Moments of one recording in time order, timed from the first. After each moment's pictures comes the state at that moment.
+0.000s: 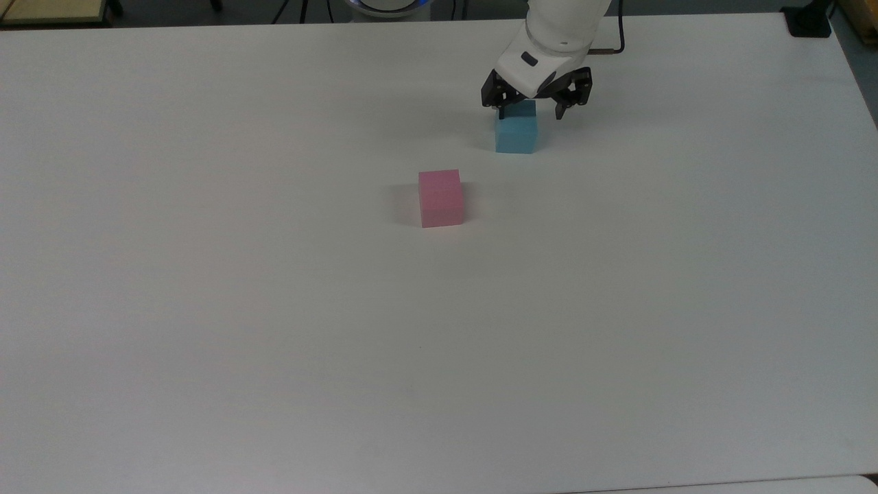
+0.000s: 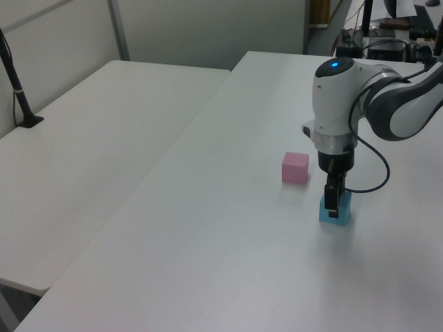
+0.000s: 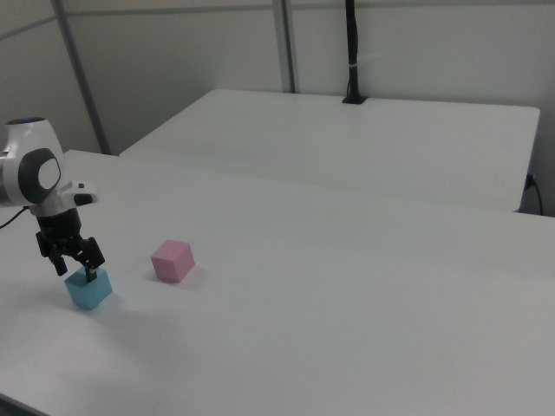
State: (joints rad) arm 0.13 0.12 0.37 -2.16 -0.05 2.17 0.46
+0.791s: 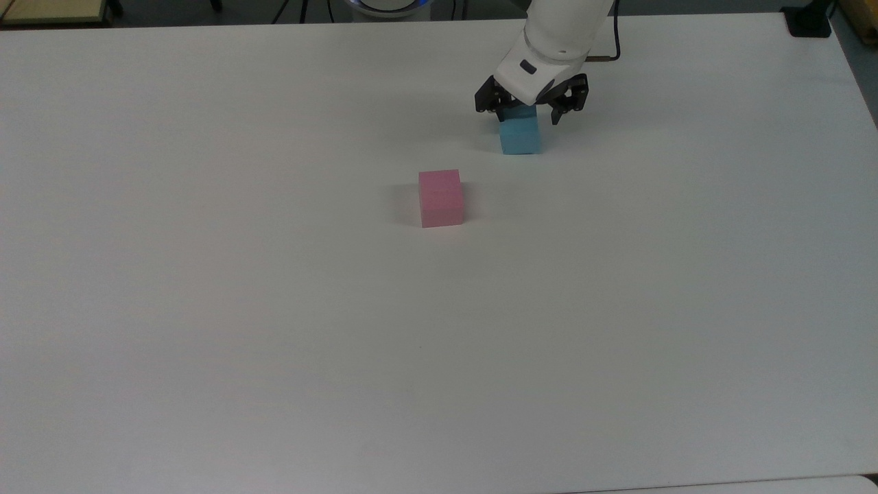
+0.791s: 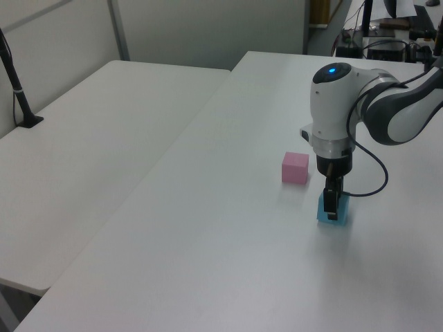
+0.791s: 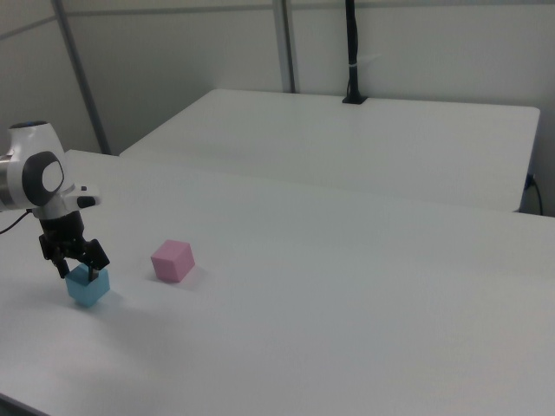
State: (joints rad) arm 0.13 0.14 0.37 -2.15 -0.07 2.18 0.46
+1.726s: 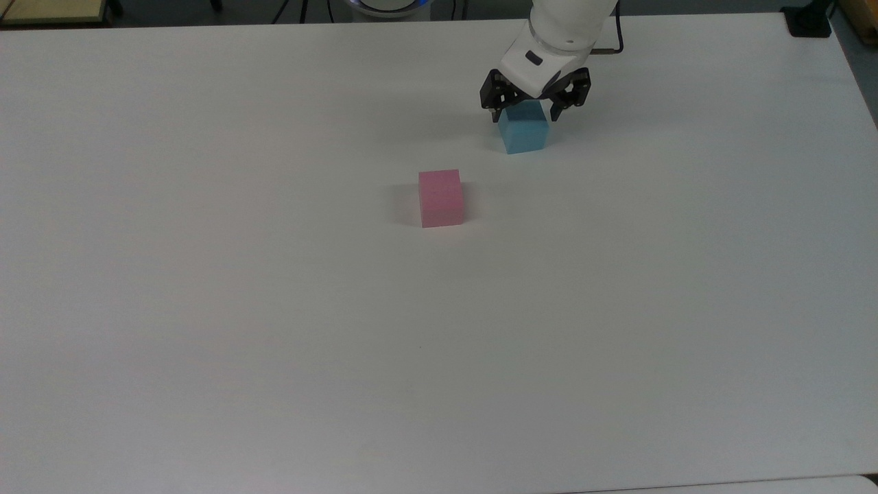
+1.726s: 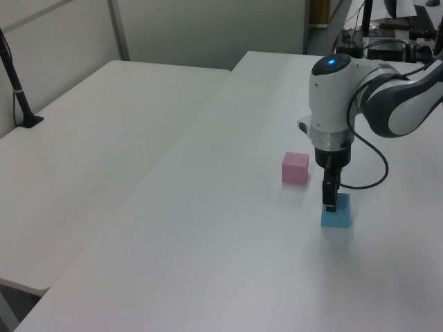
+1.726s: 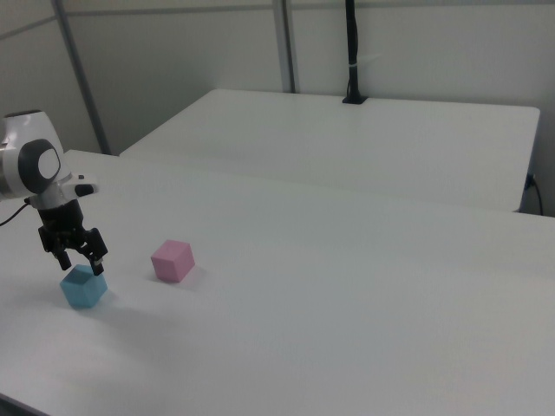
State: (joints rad) arm 0.14 0.12 0.37 -2.11 -0.11 2.12 0.45
